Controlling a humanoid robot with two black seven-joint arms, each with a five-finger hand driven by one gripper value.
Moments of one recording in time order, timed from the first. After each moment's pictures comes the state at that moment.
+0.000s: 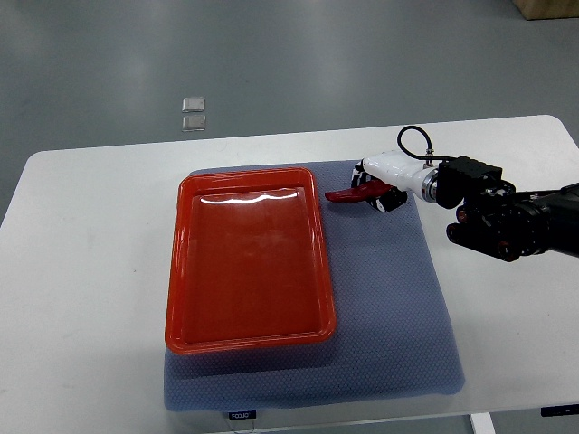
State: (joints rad) left arm -0.02 0.00 -0.05 -0.07 0.12 -0.15 0.04; right arm 1.11 -0.24 -0.31 0.70 -1.14 -0.25 0.16
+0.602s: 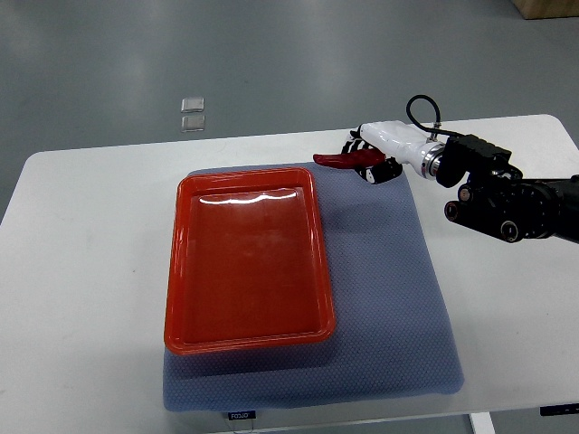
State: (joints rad) left arm -0.02 0.00 -0.05 -0.07 0.12 -0.15 0.04; right arm 1.14 -0.27 -0.16 0.77 -1.10 -0.29 0.19
